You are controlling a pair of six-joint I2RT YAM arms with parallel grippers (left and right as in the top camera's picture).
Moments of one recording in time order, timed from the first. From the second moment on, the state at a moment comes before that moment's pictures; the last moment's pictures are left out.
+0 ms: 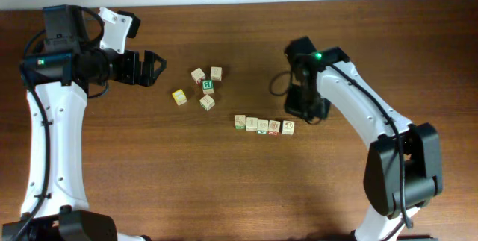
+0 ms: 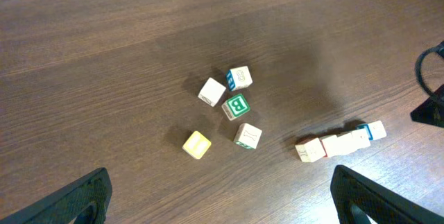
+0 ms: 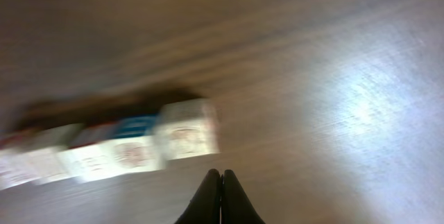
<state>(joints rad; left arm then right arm) 0.13 1.63 1.65 -1.01 0.50 0.32 0.30 1.90 1.47 -1.16 -0.02 0.67</state>
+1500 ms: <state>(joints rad) 0.13 1.63 1.65 -1.01 0.50 0.32 0.65 2.04 1.40 -0.82 -0.17 0.77</state>
